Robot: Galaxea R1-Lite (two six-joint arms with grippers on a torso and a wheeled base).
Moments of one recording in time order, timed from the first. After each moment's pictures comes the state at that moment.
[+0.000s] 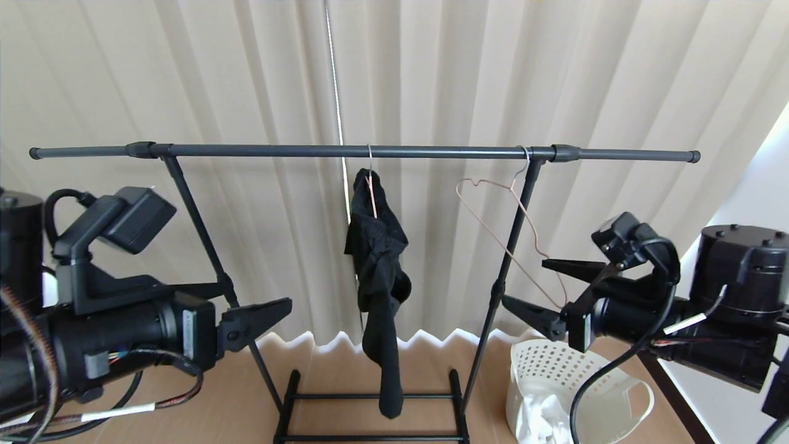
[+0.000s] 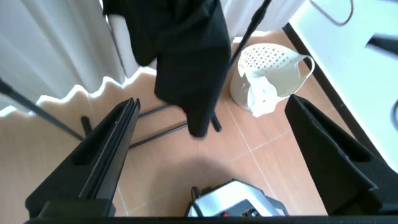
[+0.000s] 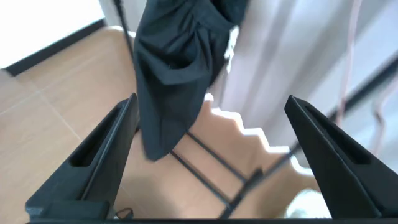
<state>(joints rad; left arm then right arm) -0.50 1.22 -0.68 -0.10 0.00 -0.13 0.41 1.57 -0.52 -0.75 0.21 -0.08</state>
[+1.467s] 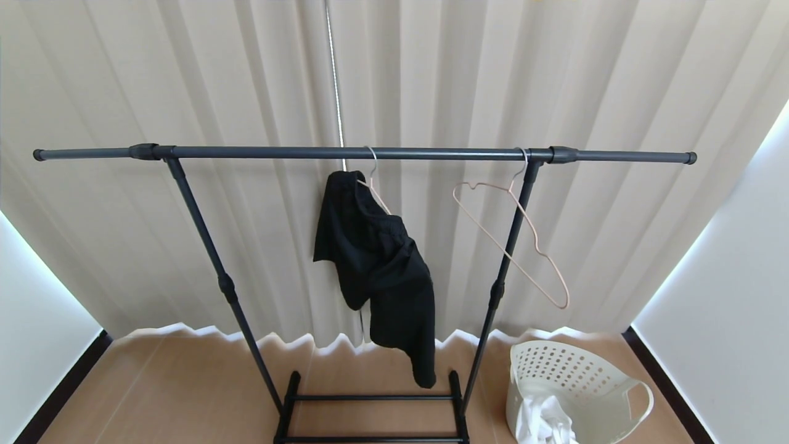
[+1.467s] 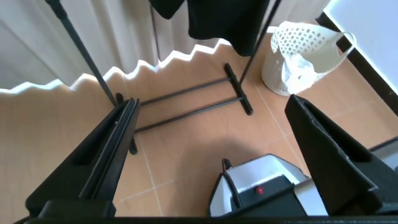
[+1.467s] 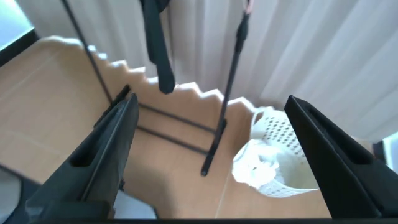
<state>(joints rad) -0.37 0.33 -0.05 0.08 0.03 -0.02 0.30 0.21 0.00 -0.01 -0.01 -0.03</state>
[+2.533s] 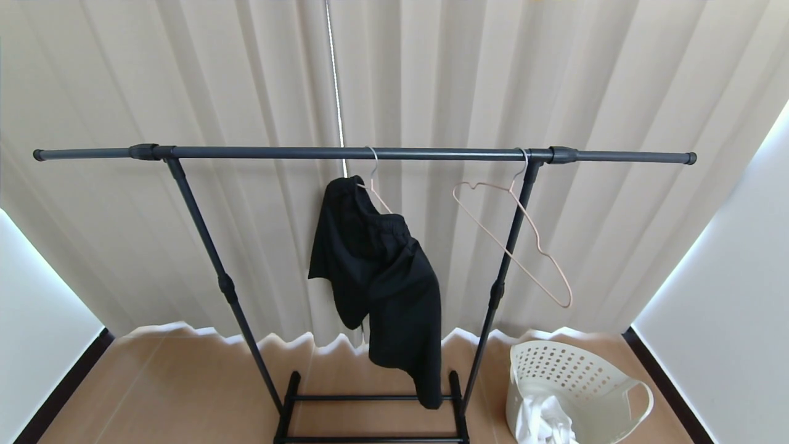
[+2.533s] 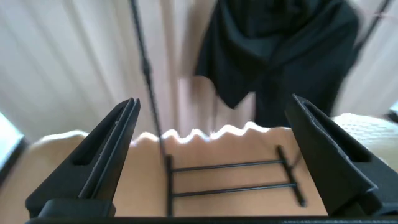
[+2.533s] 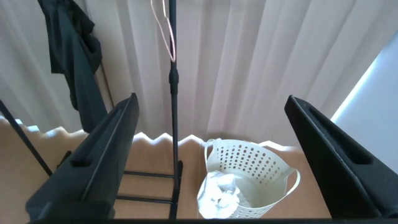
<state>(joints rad) 0.00 0.00 -0.01 0.01 -0.11 0.01 0.01 0.00 0.00 -0.02 0.03 -0.01</state>
